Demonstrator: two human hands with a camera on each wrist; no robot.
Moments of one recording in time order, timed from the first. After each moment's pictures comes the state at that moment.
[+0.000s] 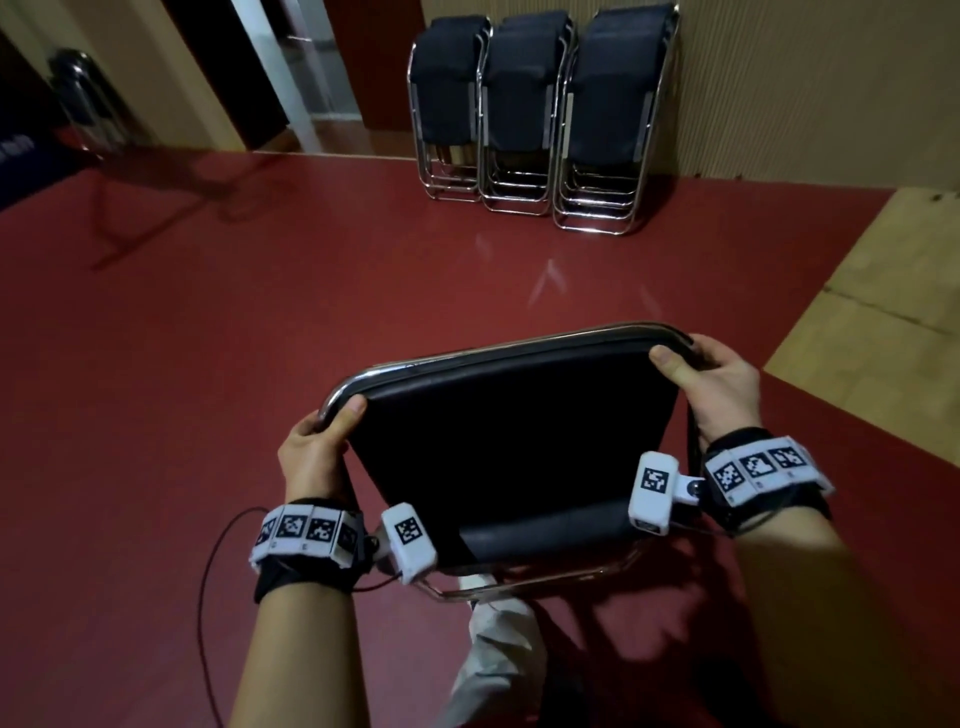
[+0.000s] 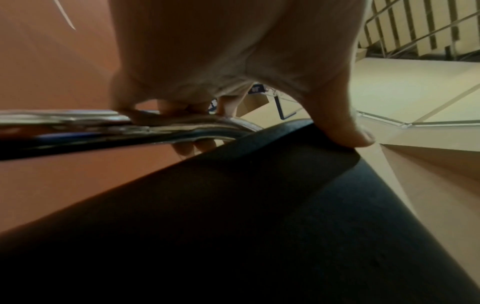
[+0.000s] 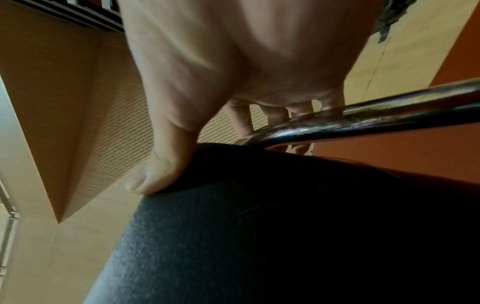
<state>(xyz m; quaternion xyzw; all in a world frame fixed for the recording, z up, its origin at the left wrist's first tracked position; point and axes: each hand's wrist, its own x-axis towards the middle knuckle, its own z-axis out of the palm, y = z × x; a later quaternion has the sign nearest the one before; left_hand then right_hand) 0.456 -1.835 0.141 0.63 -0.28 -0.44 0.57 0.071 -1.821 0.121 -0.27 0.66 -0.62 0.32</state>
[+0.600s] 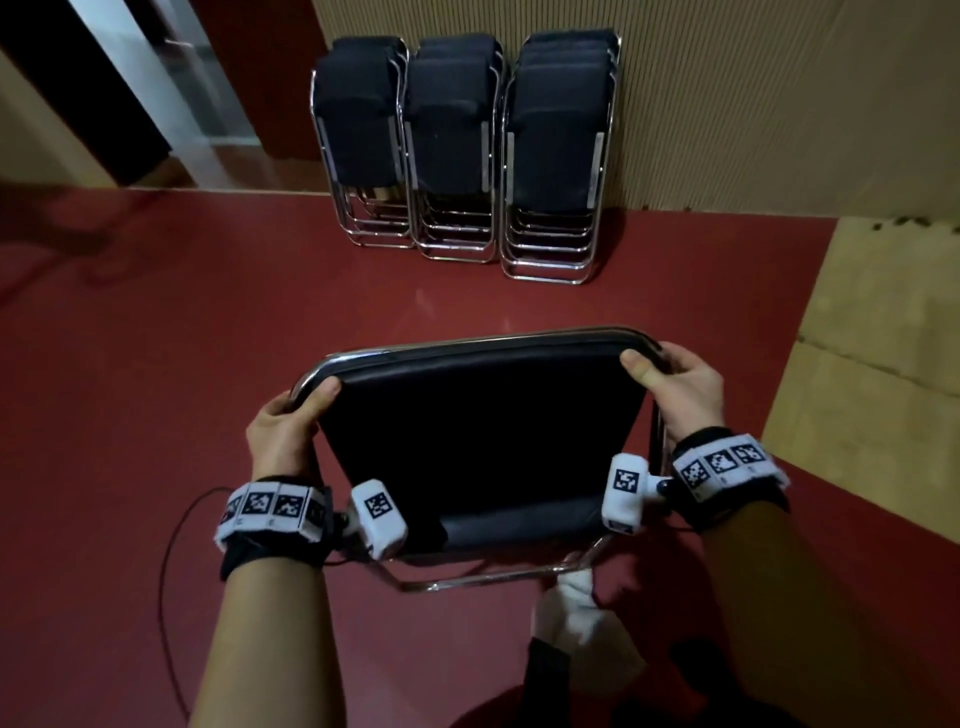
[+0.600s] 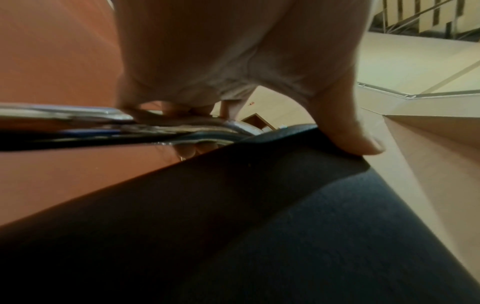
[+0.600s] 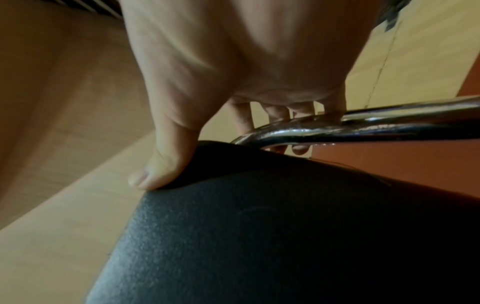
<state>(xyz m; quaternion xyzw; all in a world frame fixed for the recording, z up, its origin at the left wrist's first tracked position) 0.376 -2.372 0.140 0.62 -0.35 -0.48 0.51 0.000 -2.278 0.113 -0.20 0.67 -0.65 0.30</state>
